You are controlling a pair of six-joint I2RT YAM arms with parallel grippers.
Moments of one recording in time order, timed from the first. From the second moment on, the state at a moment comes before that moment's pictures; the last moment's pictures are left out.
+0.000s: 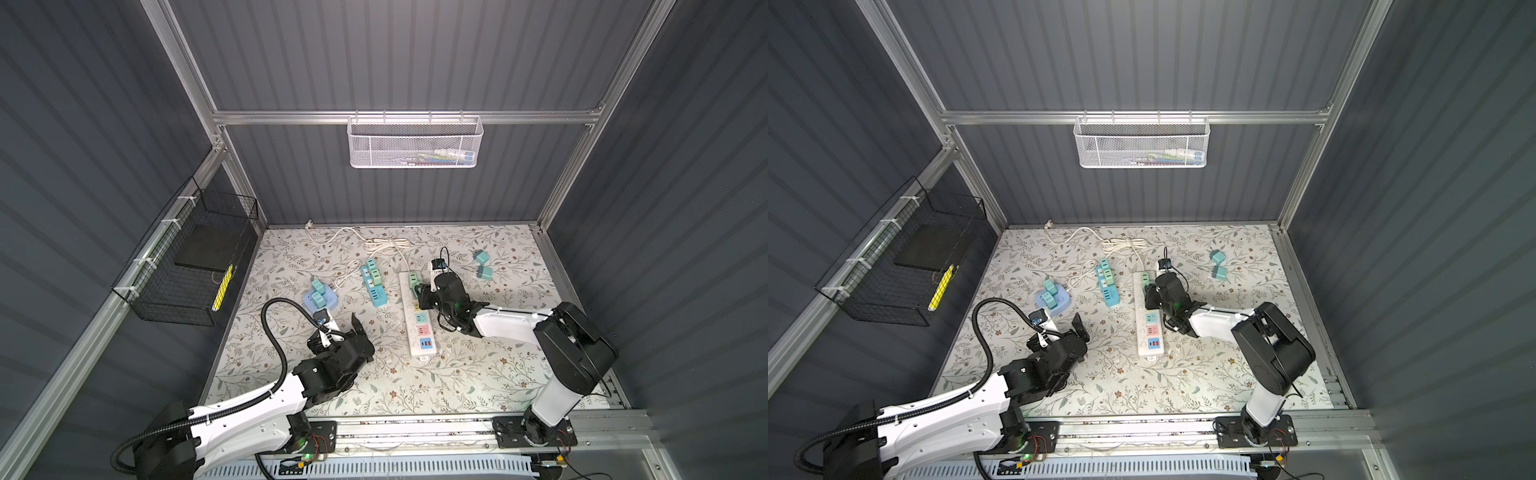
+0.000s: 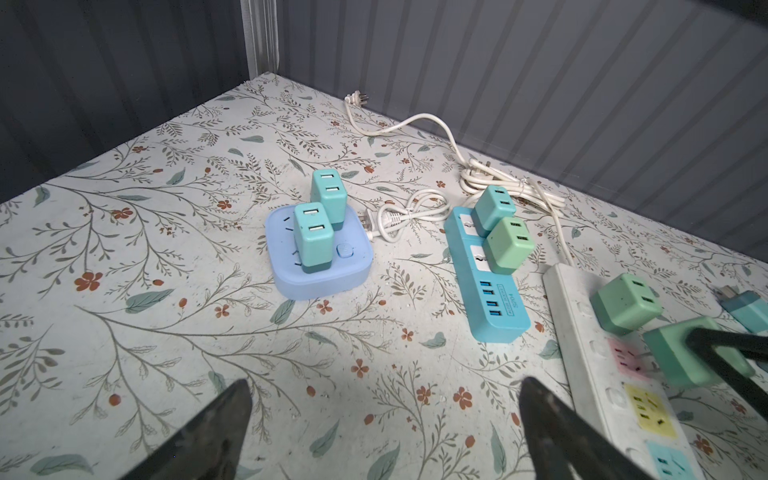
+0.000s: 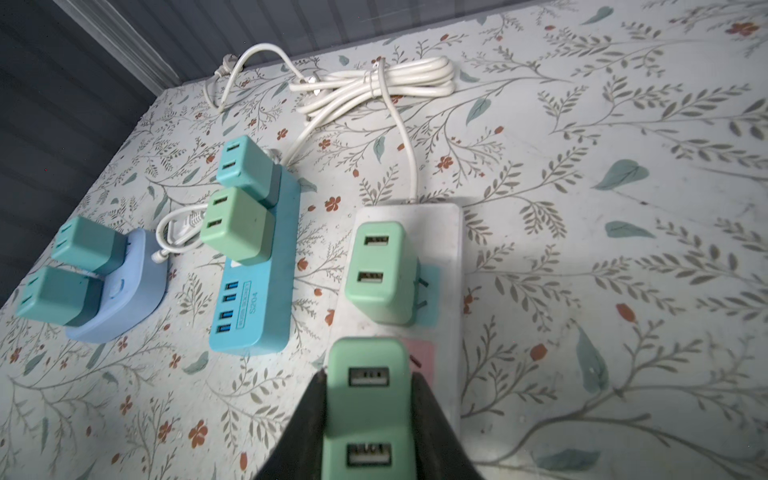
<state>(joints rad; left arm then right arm) -1.01 0.91 0.42 -0.25 -1.04 -0.92 0.67 1.72 0.86 0.33 0.13 0.46</state>
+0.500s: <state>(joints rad) -1.00 0.86 0.41 -0.24 -1.03 -0.88 0.71 1.79 0.92 0.27 0.28 0.45</state>
